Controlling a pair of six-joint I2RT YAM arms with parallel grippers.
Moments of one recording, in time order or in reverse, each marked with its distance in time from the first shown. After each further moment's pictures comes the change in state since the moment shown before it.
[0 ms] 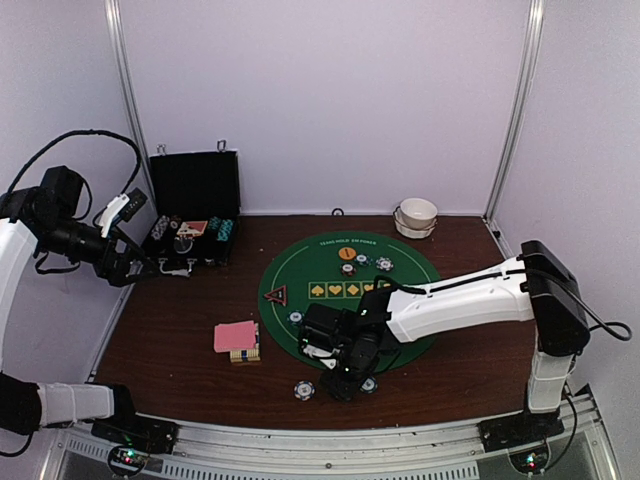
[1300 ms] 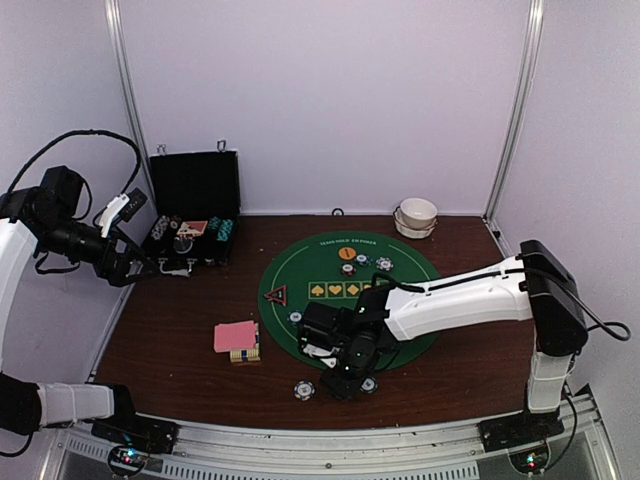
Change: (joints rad) left arm 0.000 0.000 0.000 0.000 0.000 0.000; right arm -0.002 0.005 0.024 -0.038 0.033 -0.034
